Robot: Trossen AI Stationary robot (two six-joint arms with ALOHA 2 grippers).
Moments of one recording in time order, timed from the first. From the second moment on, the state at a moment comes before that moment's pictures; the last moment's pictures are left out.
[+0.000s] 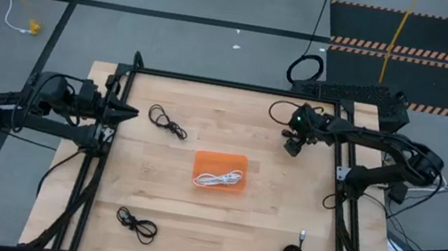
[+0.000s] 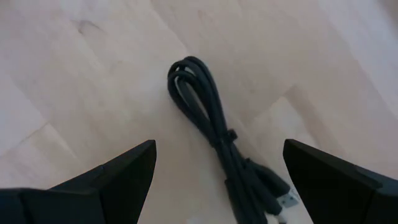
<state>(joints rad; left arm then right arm) 0.00 0.39 0.78 -0.34 -0.01 -0.04 -0.65 1.33 0.59 -0.45 0.11 -0.02</state>
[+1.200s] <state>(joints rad) 0.00 0.39 0.78 -0.34 -0.01 -0.04 -0.69 1.39 0.59 -0.38 0.06 0.08</state>
